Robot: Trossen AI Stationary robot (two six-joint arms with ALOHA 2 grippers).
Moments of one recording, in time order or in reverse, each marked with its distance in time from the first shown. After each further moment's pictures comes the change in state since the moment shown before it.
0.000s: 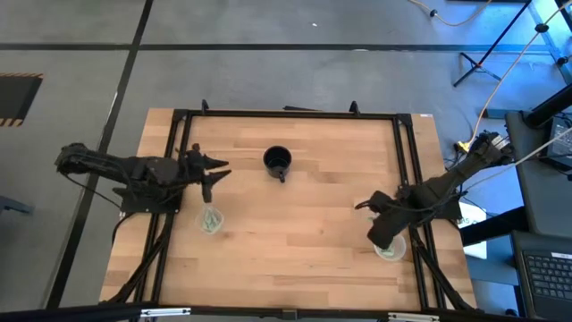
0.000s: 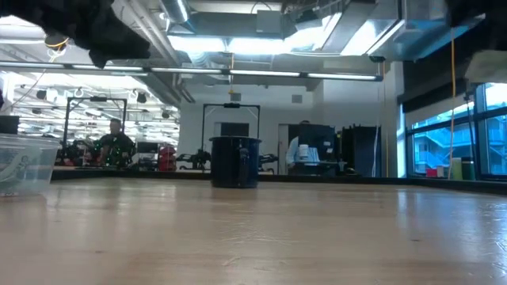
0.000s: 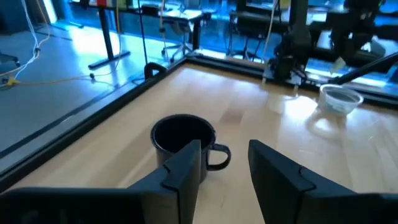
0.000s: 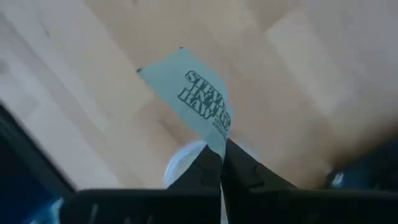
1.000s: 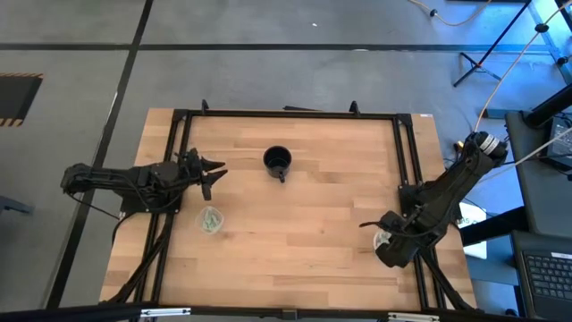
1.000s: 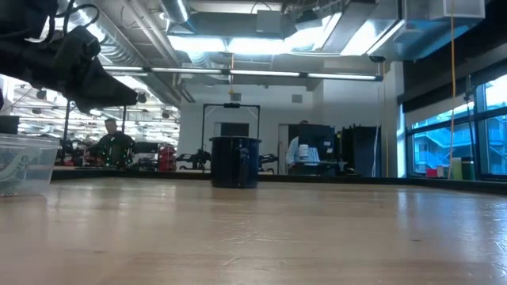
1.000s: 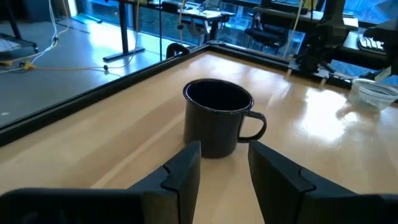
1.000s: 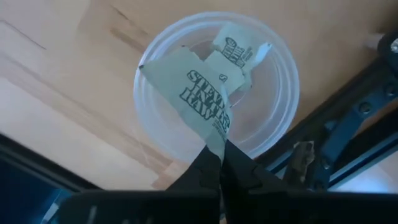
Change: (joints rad) left arm 0.181 -0.328 -0.329 0.043 0.113 -0.012; right arm 0.256 0.080 -0.132 0.113 -0.195 0.487
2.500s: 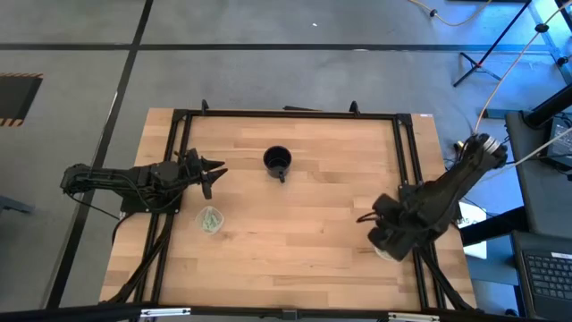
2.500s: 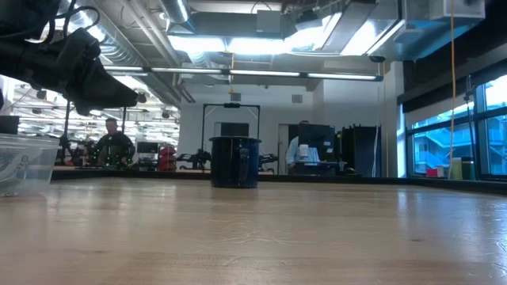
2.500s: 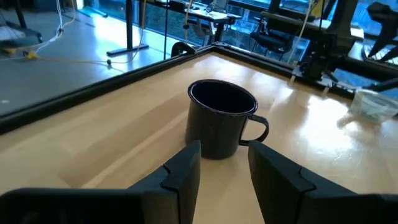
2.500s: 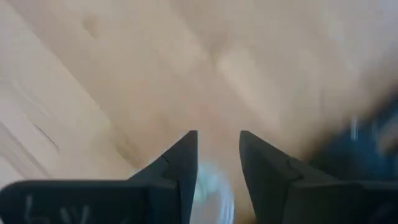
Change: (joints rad) left arm 0.006 0.000 -0.003 0.000 -0.016 -0.057; right arm -0.074 0.050 0.216 -0.303 0.476 -0.268
